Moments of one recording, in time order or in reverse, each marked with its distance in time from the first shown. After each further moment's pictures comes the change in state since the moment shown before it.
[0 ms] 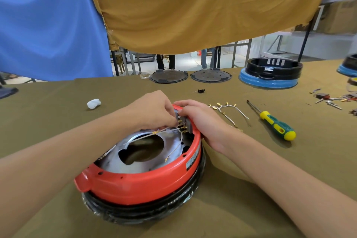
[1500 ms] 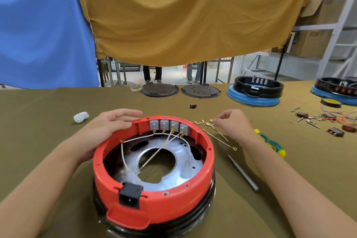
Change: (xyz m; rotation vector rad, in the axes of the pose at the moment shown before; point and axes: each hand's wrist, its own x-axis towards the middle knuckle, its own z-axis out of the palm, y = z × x) left_hand 0.005 -0.115 -0.015 -0.883 0.010 0.046; right_hand 0.044 0.017 -0.092 -0.655 0.564 0.003
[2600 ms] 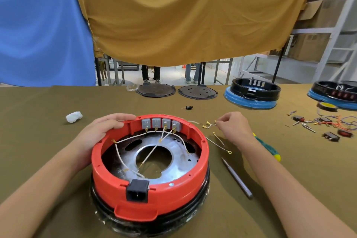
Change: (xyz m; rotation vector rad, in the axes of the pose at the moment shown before) left_hand 0.008 -0.018 0.008 -0.263 0.063 -0.021; right_hand 0.013 0.014 0.000 -0.124 0.049 0.018
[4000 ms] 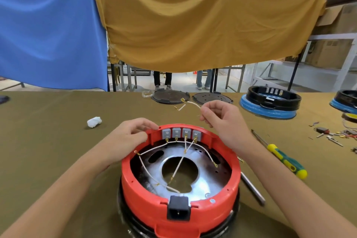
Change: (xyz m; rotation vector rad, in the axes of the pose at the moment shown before) left_hand -0.018 0.026 0.017 0.634 0.031 0.134; right_hand -0.046 -0.082 -0.004 0.584 -0.156 -0.465
